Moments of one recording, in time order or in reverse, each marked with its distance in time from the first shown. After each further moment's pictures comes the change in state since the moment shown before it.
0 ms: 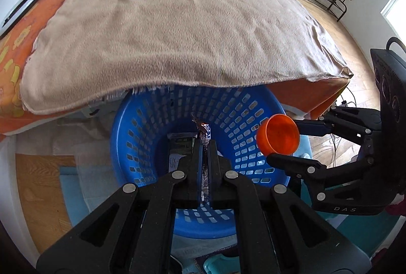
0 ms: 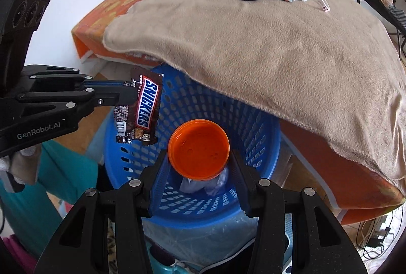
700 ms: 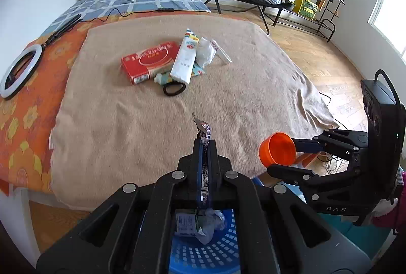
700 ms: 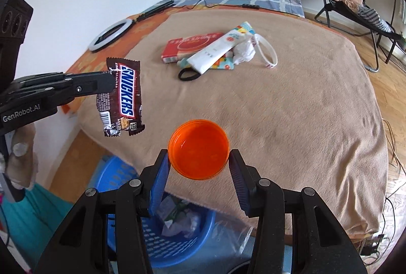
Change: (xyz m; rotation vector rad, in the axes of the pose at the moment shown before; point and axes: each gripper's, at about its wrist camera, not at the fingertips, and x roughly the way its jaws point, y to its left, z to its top) left arm -0.069 -0.019 0.100 0.076 -0.216 0.001; right arm -0.060 -0.062 0.069 0.102 -0.185 -0.049
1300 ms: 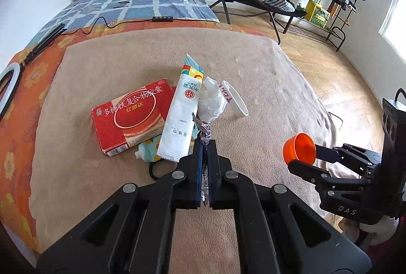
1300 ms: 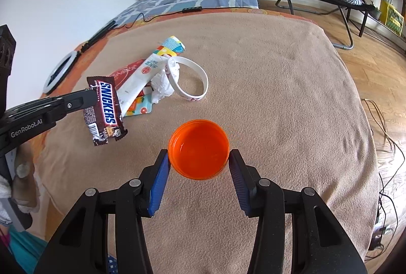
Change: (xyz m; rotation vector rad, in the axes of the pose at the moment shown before) left arm 0.099 0.000 0.120 -0.030 -0.011 0.018; right arm 0.036 -0.108 0.068 0.210 -0.045 -0.125
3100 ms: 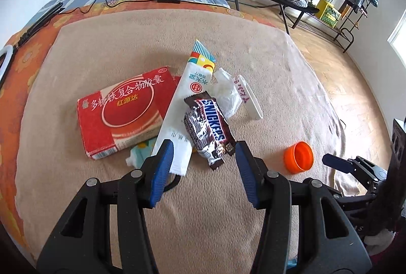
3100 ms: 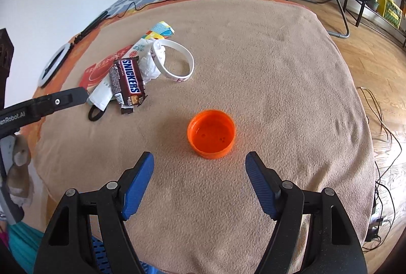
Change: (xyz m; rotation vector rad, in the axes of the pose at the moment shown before) left arm 0.057 0.011 0.016 -0.069 0.084 0.007; right arm 0.011 -0.023 -0.007 0.028 0.080 -0.037
